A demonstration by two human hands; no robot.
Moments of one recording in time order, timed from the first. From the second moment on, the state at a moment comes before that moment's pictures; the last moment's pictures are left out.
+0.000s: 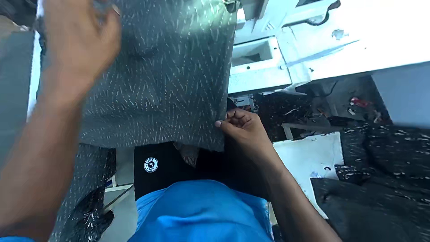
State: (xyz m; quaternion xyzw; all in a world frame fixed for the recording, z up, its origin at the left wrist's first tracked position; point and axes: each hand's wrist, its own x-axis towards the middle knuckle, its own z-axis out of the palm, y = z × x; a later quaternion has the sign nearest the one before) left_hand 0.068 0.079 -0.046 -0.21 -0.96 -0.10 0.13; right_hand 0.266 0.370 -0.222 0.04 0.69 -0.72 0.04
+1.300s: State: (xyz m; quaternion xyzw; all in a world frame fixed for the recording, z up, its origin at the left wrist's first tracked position) left_hand 0.321 0.137 -0.174 -0.47 -0.82 -0.29 0.15; right_hand 0.375 0.353 -0.191 0.04 0.63 -0.77 0.09
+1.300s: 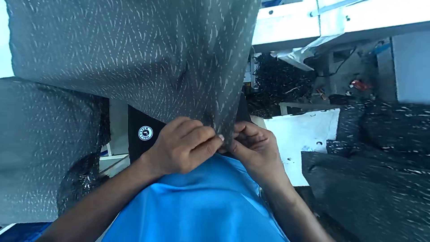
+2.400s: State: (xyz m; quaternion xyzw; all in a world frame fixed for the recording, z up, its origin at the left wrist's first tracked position) left_hand 0.292 0.174 -0.166 -0.49 -0.73 -0.48 0.00; right_hand 0.227 0.384 -0.168 -0.03 0.69 -0.72 -0.06
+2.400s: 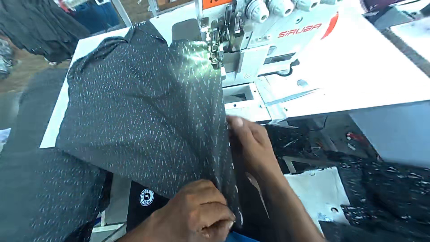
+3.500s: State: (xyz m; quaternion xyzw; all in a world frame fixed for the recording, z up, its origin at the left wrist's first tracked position) left_hand 0.237 0.199 -0.161 -0.48 -0.82 -0.29 0.12; right_hand 0.244 0.386 -0.182 0.01 0.66 -0.75 -0.03
